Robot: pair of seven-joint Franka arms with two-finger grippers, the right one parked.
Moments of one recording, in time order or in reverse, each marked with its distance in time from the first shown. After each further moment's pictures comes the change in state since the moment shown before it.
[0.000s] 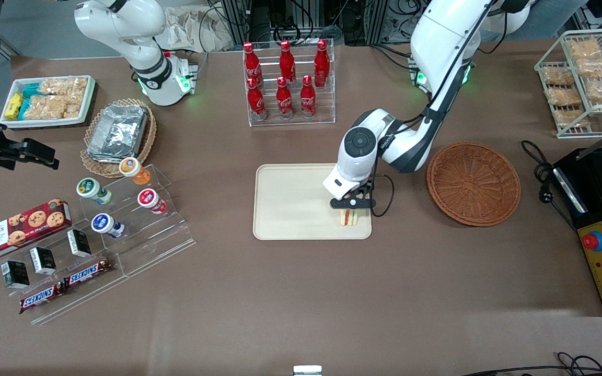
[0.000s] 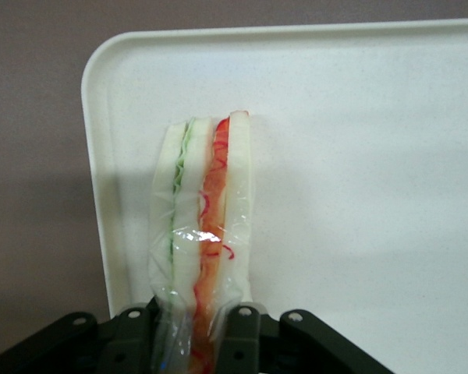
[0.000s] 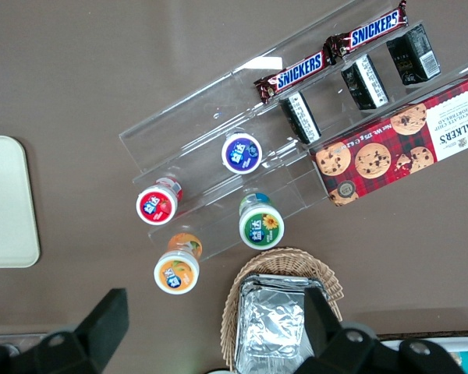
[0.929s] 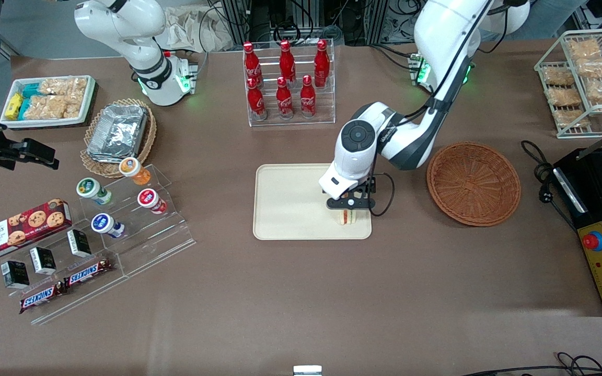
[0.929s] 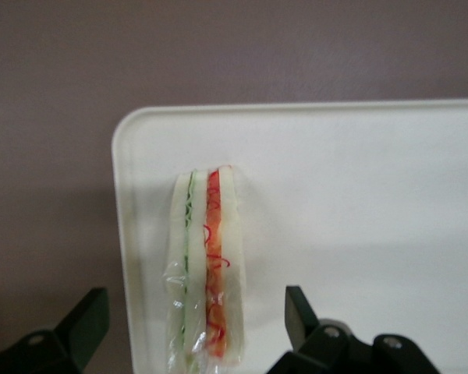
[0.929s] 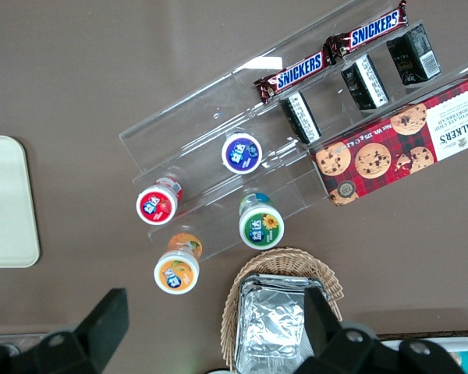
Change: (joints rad) arm 0.002 -0.061 0.011 0.178 -0.002 -0.202 0.002
